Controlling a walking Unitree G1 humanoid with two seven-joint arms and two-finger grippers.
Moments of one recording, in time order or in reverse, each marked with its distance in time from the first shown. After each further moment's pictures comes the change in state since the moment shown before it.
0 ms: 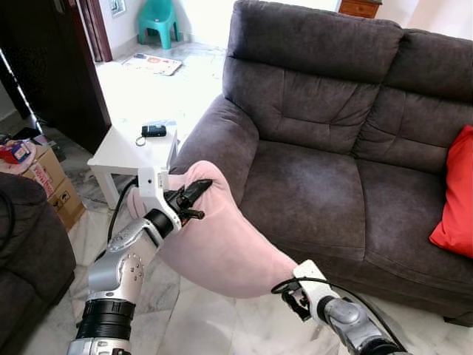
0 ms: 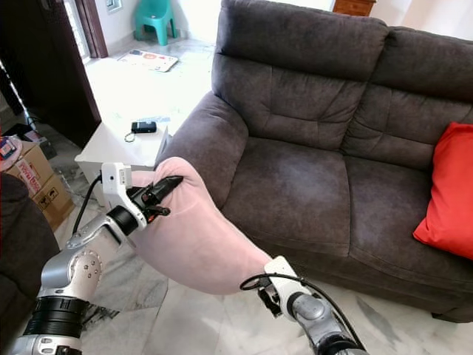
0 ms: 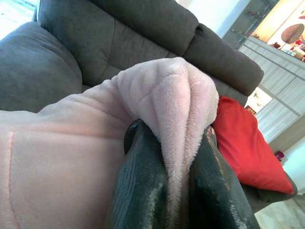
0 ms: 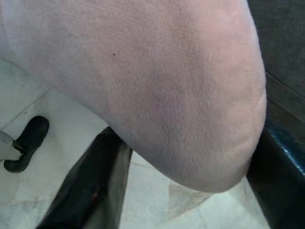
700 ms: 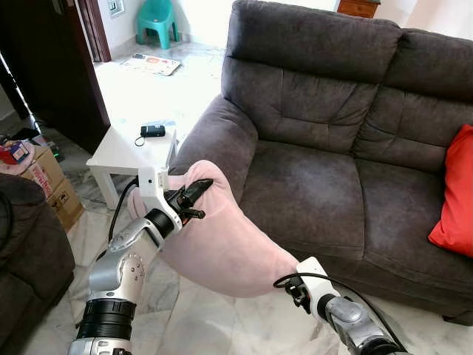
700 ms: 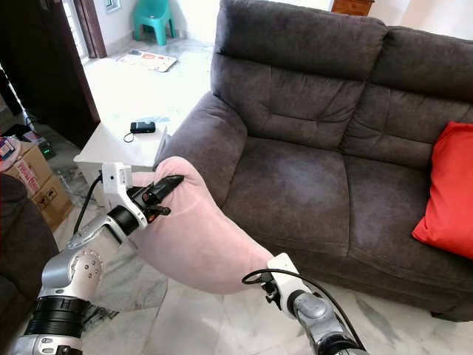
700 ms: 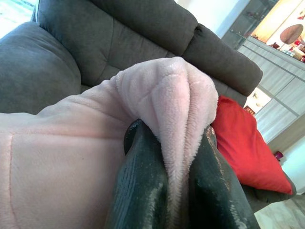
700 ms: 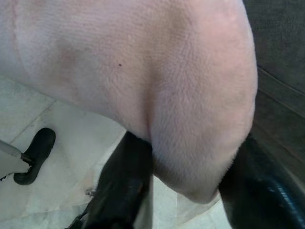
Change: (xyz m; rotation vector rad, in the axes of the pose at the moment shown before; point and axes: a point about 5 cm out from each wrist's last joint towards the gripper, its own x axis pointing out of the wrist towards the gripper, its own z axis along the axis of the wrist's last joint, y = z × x) left arm 0.000 0.000 0.000 -0.002 -0.002 -0.001; right arm 0.000 0.000 0.003 0.058 -0.043 0.022
